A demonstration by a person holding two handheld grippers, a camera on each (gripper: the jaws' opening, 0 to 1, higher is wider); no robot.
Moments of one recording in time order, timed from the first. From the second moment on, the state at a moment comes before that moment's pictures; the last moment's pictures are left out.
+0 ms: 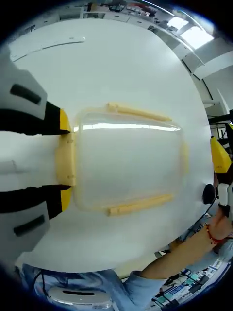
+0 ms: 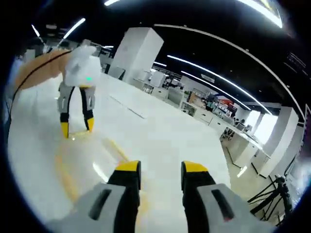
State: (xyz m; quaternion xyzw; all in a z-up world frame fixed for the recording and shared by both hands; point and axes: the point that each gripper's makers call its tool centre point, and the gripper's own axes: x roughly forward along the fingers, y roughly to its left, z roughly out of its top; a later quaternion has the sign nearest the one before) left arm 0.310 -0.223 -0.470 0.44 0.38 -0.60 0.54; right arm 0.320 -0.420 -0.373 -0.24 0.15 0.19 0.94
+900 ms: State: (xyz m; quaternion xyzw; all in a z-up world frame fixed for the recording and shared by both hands) left arm 0.310 -0.224 -0.468 0.44 0.38 -0.60 0.54; right arm 0.278 -0.437 -0.451 -0.36 0.37 0.34 0.79
